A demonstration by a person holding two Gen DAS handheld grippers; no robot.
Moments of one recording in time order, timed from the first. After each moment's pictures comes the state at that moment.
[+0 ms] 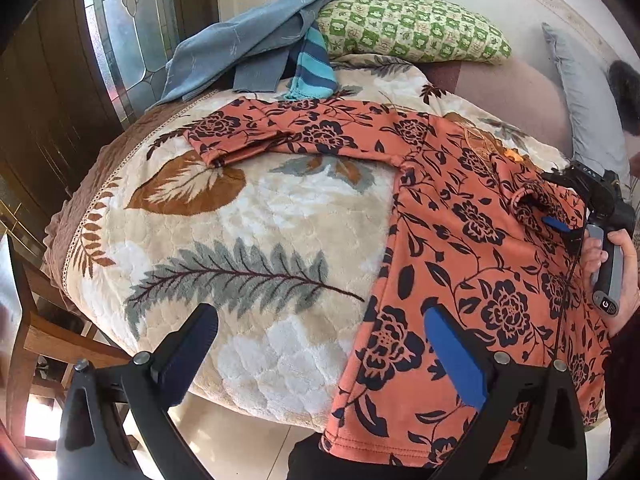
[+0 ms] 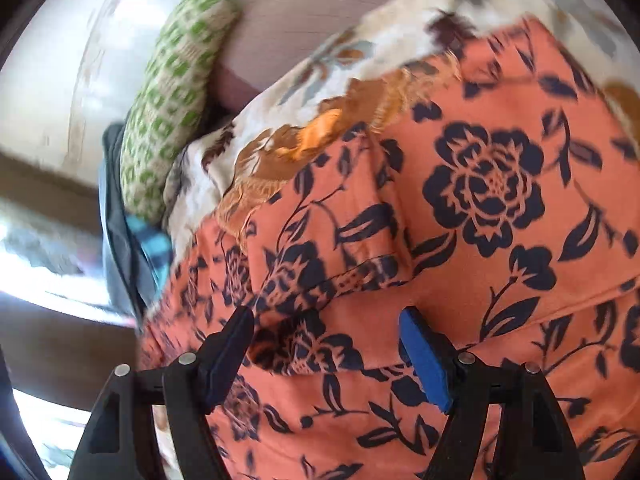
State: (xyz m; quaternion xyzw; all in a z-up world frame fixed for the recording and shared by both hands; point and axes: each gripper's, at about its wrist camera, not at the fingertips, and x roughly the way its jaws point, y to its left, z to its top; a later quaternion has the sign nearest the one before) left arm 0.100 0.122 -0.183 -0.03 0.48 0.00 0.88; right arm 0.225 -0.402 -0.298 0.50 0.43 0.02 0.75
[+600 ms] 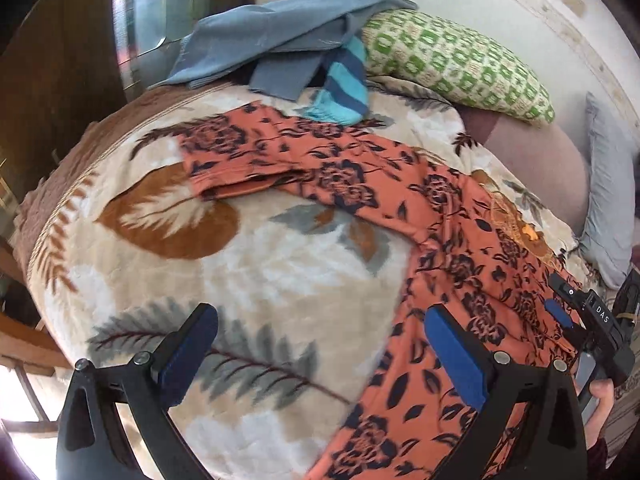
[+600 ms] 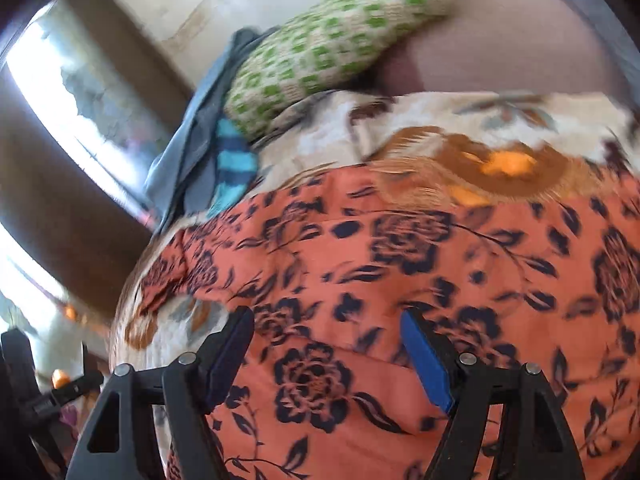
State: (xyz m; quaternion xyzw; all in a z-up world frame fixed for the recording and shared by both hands) left arm 0.189 0.125 -0.188 -0.12 0.48 0.00 0.87; right arm 0.197 -0.280 -0.258 0.27 0.42 0.10 0.86
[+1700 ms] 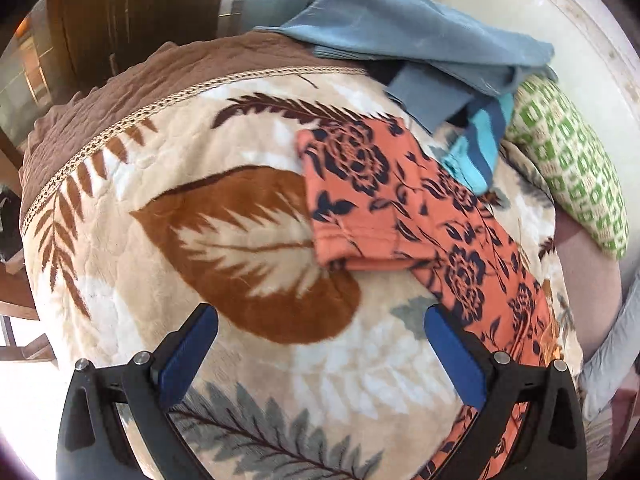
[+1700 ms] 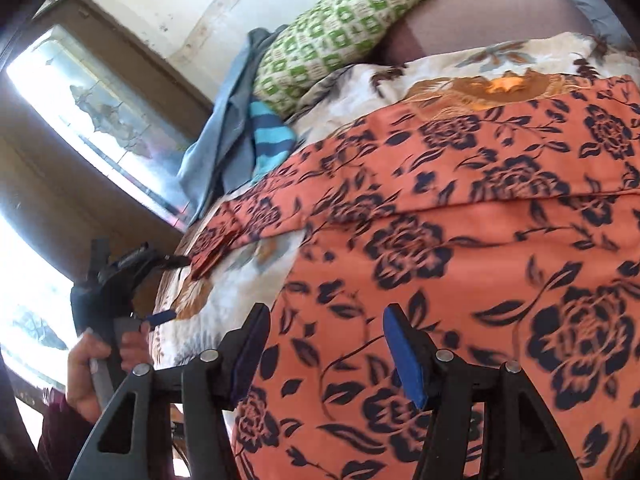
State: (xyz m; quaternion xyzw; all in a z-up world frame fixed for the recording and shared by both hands) left arm 0.236 0.260 -0.237 -0.30 0.50 0.14 0.80; right arm 0.085 -0.133 -0.248 0.23 0.41 0.18 0.86
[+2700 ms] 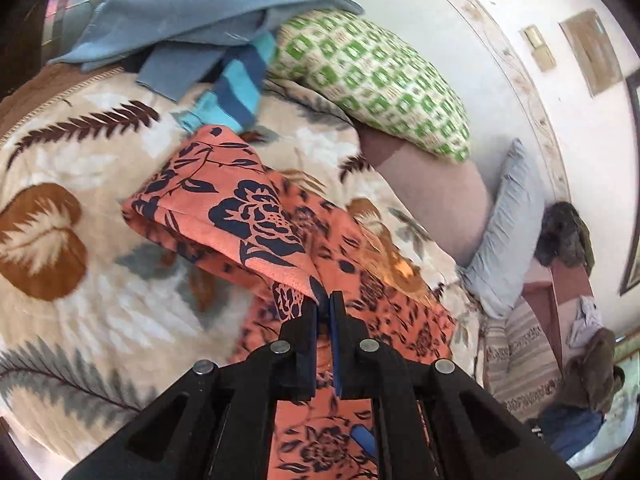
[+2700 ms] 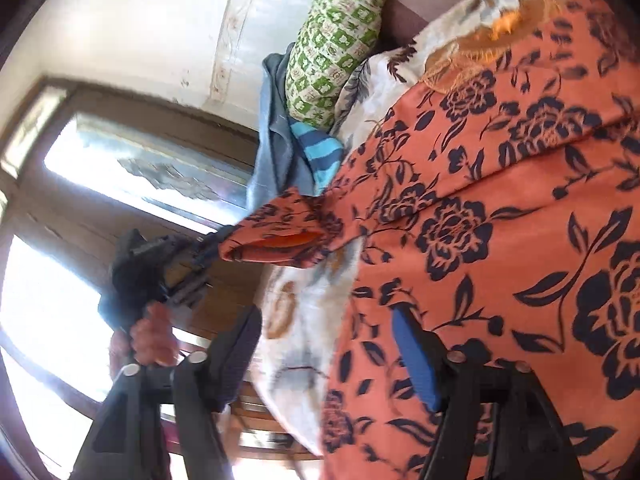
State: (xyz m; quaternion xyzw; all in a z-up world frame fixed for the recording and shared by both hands) left arm 0.244 0.086 -0.153 -0.30 0.48 -0.17 0.81; right arm 0.106 -0.209 -0.273 0.52 0.36 0.29 0.72
